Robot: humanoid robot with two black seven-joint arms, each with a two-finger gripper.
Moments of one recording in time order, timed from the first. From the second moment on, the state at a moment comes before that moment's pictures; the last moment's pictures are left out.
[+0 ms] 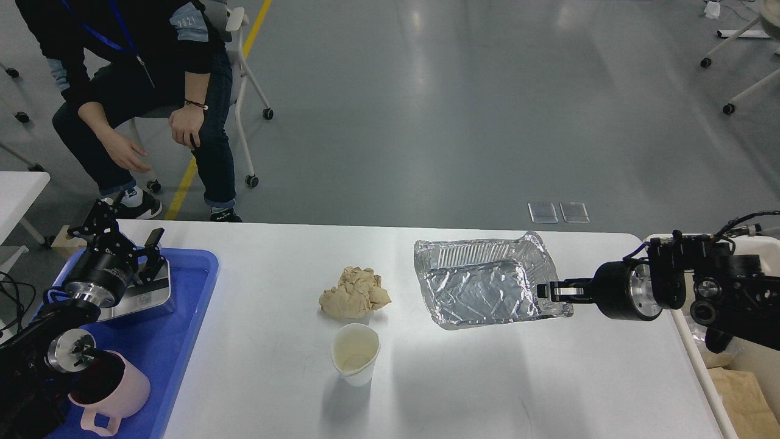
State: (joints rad) left arm -0.54 0.36 -0.73 -0.48 0.13 -0.41 -0.50; right arm 1.04 -0.85 -0.08 1.53 -1.05 0.26 -0.03
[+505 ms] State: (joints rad) left arm -0.56 0.47 -0.75 -0.48 0.12 -0.40 -0.51; right arm 1.04 -0.87 -0.08 1.53 -1.05 0.26 -0.03
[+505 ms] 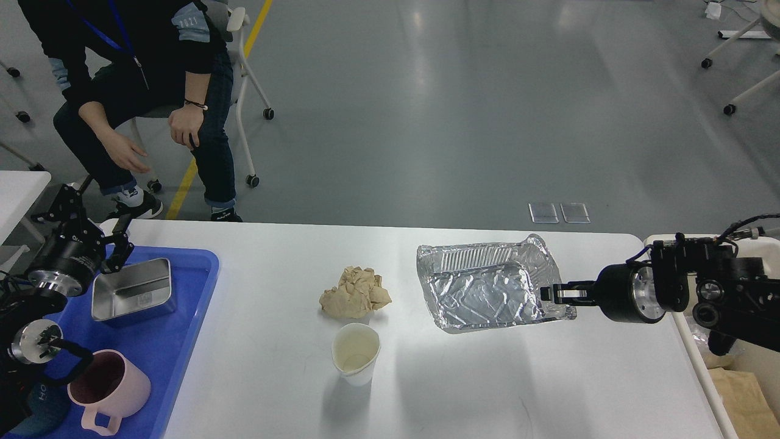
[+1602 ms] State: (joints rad) left arm -0.82 1.16 -0.42 -0.74 1.06 -0.63 -0.54; right arm 1.06 -0.89 -0.07 1.53 -1.05 0.26 -0.03
